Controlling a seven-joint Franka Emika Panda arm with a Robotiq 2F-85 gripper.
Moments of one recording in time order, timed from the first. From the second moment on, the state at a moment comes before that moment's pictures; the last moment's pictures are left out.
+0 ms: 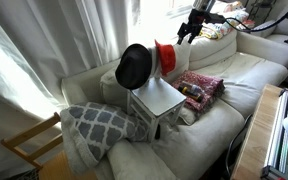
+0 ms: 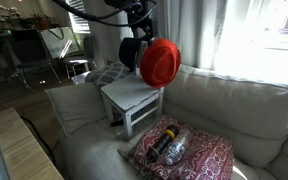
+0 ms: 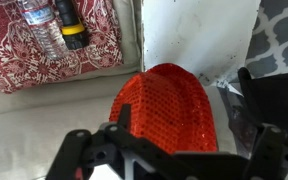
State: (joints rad) arm -0.04 0.12 -0.12 -2.24 0.42 2.53 -0.29
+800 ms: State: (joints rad) arm -0.11 0.19 -0.05 -2.21 0.61 2.66 -0.45
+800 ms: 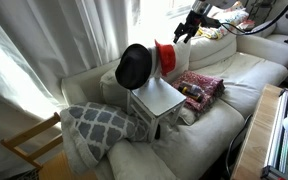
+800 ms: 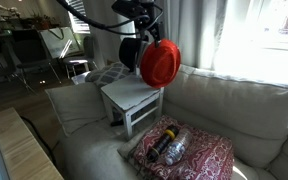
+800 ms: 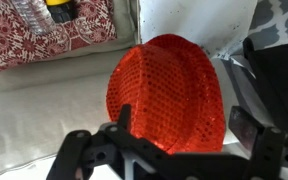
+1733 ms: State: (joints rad) arm -0.16 0.37 0.00 -2.10 0.91 2.74 -0.78
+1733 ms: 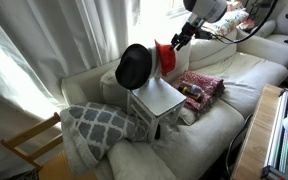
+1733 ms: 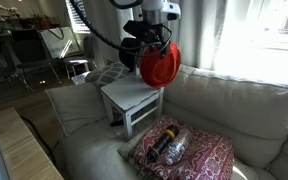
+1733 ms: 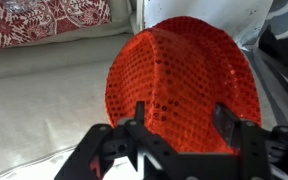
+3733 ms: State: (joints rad) arm 0.23 0.09 -0.44 -2.19 0.26 2.22 0.25
